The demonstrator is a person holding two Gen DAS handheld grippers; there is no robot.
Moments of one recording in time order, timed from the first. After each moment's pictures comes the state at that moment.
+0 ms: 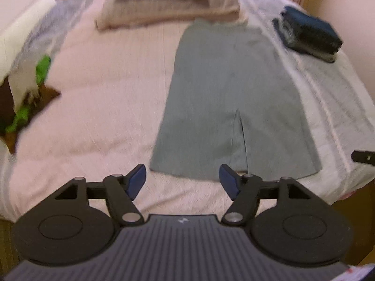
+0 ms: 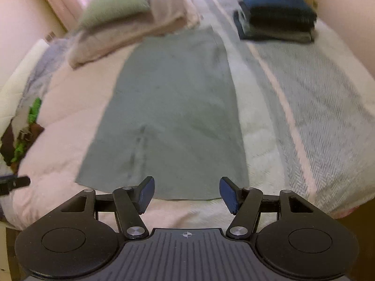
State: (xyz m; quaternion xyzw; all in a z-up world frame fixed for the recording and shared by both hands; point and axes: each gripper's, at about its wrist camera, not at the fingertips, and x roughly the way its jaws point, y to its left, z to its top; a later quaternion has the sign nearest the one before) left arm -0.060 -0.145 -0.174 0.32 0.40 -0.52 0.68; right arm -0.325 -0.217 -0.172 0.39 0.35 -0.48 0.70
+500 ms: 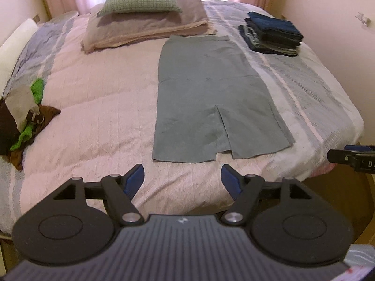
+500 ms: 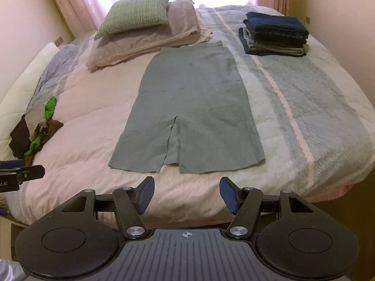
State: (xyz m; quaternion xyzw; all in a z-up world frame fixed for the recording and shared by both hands) left arm -0.052 -0.043 -0.115 0.32 0.36 -0.59 0.64; right arm -0.272 -0.085 -0.124 0.36 0.33 -0.51 0.71
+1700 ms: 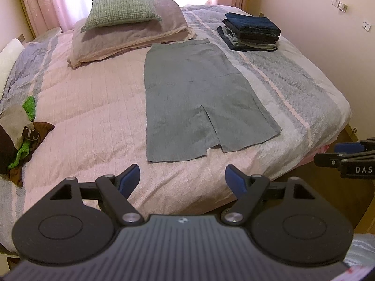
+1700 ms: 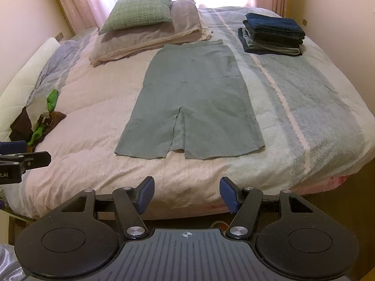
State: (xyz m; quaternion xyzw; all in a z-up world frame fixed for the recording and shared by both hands) left arm -0.060 -0.016 -0.103 0.34 0.33 -0.63 0.62; right arm -0.252 -0.045 -0.121 0.36 0.34 -0.51 0.70
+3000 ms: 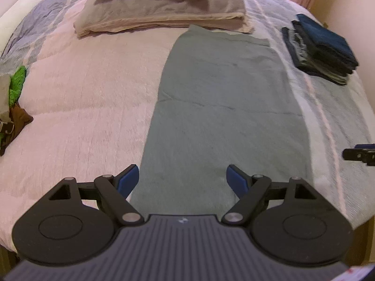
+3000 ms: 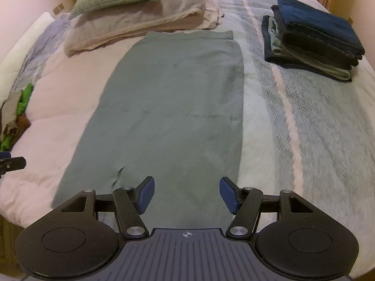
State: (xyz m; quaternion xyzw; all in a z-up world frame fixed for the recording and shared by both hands) left arm -0.034 -0.329 -0.218 0.31 0.44 -0.50 0.67; right arm -0.325 -0.444 -0.239 0.37 0.43 -0.41 0.71
